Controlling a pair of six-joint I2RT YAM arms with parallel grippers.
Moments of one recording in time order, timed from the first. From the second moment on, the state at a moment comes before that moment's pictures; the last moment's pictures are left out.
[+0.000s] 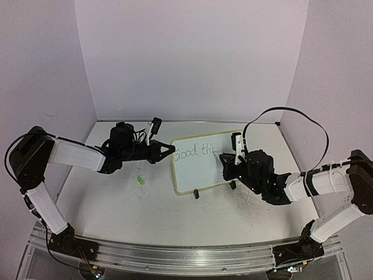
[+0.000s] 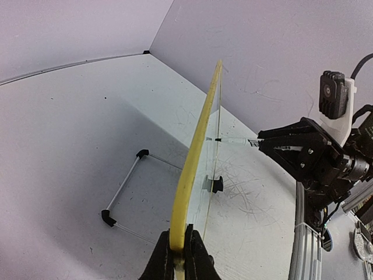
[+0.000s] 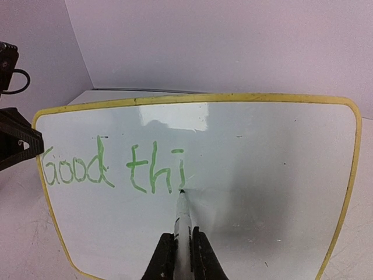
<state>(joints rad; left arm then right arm) -0.65 1.68 0.87 0.58 0.52 -0.34 0.87 1.45 0.59 0.60 0.39 0.25</state>
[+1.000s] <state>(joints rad) -0.65 1.68 0.87 0.57 0.52 -0.34 0.84 1.45 0.62 0.61 0.38 0.21</state>
